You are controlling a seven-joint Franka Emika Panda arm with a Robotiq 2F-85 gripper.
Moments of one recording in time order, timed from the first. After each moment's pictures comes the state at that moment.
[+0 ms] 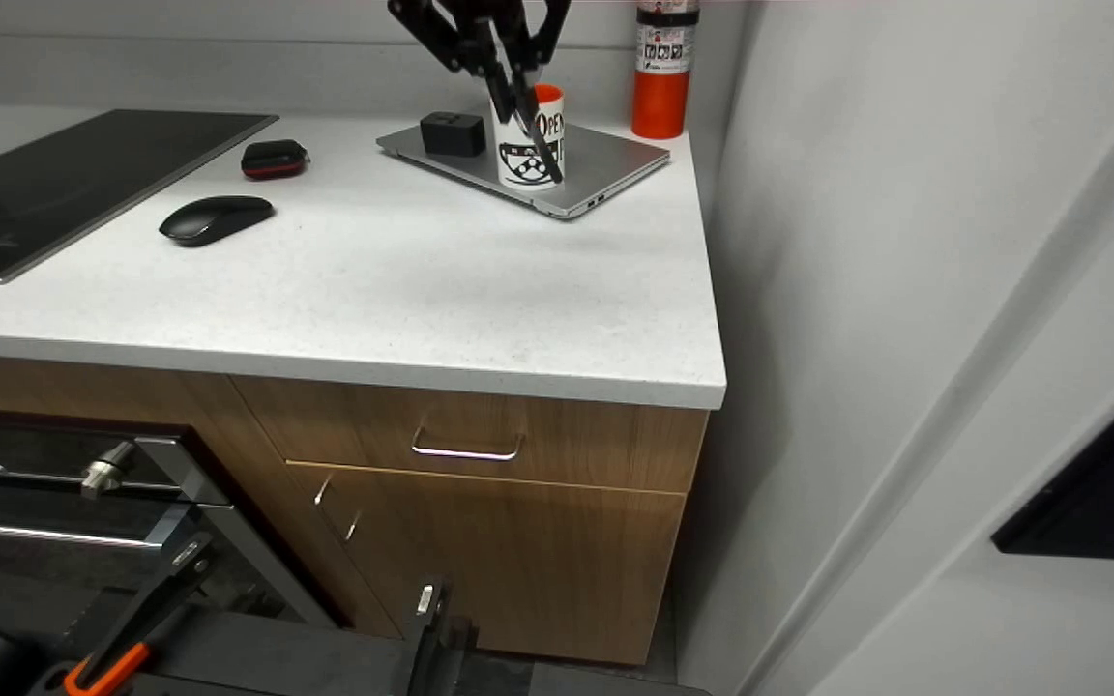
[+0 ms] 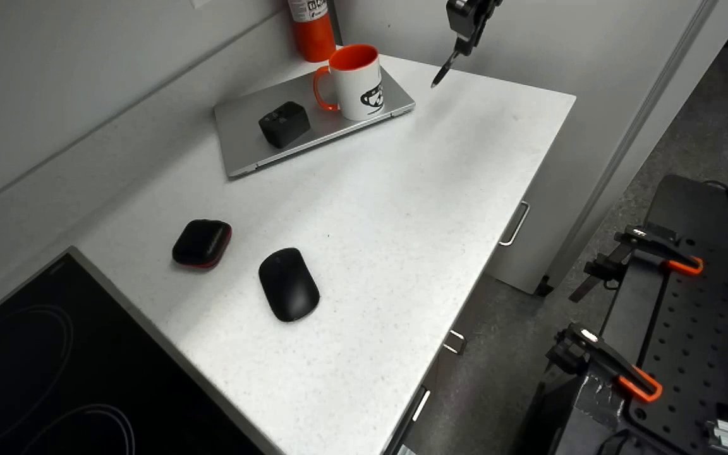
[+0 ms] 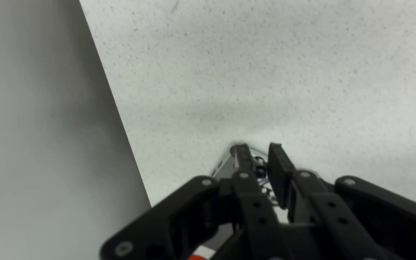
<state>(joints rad) -0.13 -0.19 -0.07 -2.50 -0.22 2.61 0.01</state>
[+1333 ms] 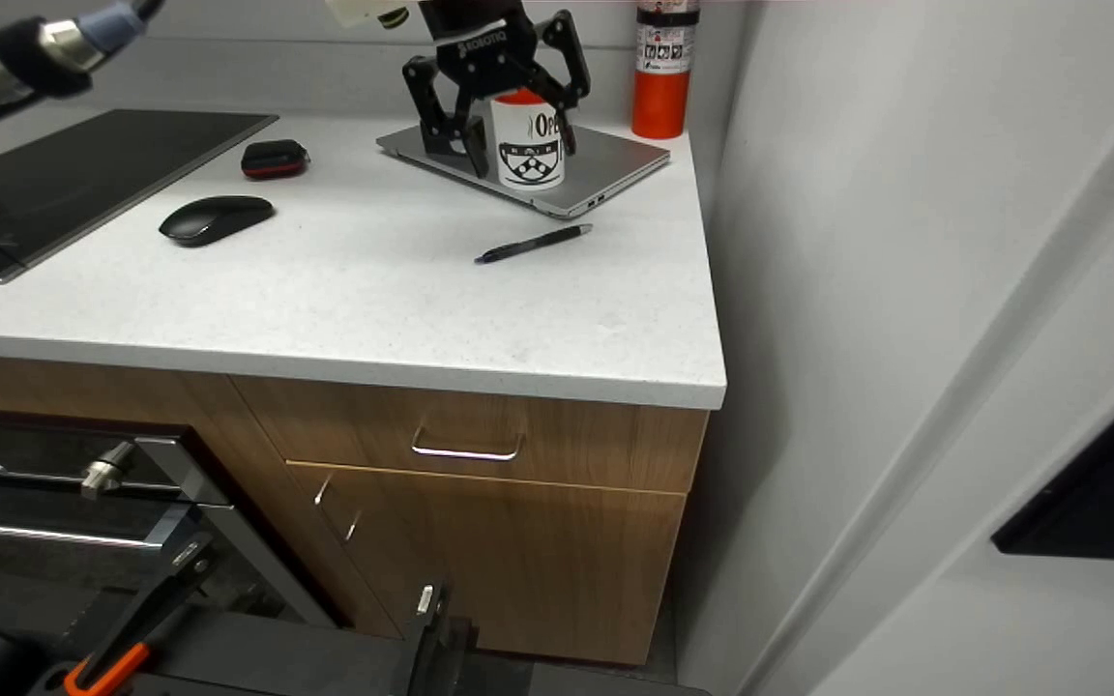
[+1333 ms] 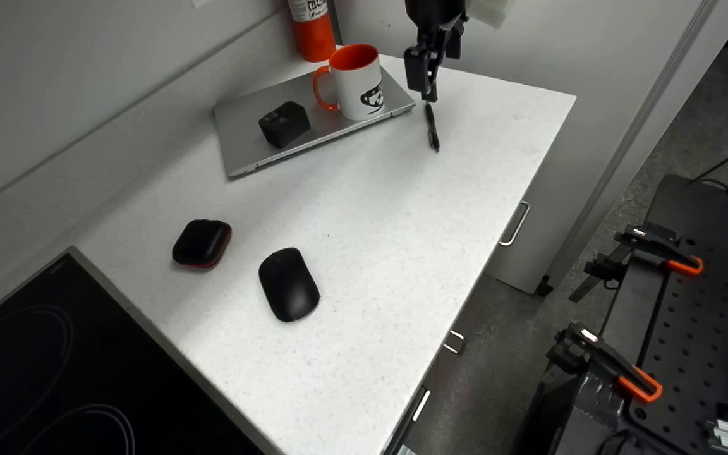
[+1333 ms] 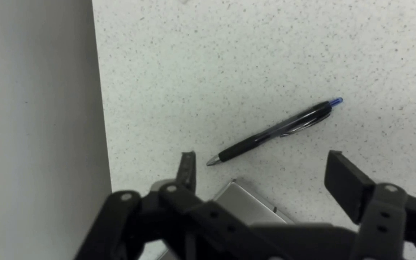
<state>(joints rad) -0.08 0.11 -0.04 -2.24 -0.39 2.41 0.07</state>
